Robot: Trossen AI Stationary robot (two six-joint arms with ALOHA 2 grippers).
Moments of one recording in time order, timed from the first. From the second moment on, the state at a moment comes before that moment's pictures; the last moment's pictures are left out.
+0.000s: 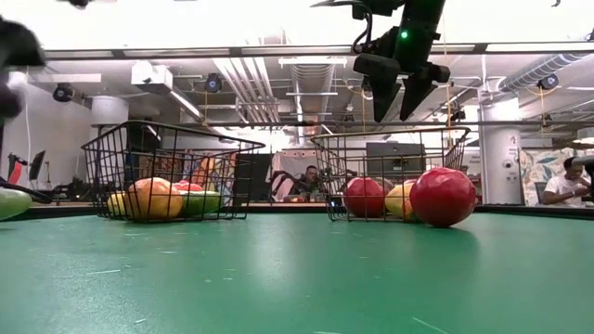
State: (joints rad) left arm -0.70 1.39 1.03 -0.90 -0.09 -1.16; right arm -0.19 1.55 1.35 -1.04 0.47 0.62
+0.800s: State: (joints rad) left arm -0.07 1.17 1.28 -1.31 -0.66 -0.60; right arm -0.19 1.55 1.35 -1.04 0.47 0.61
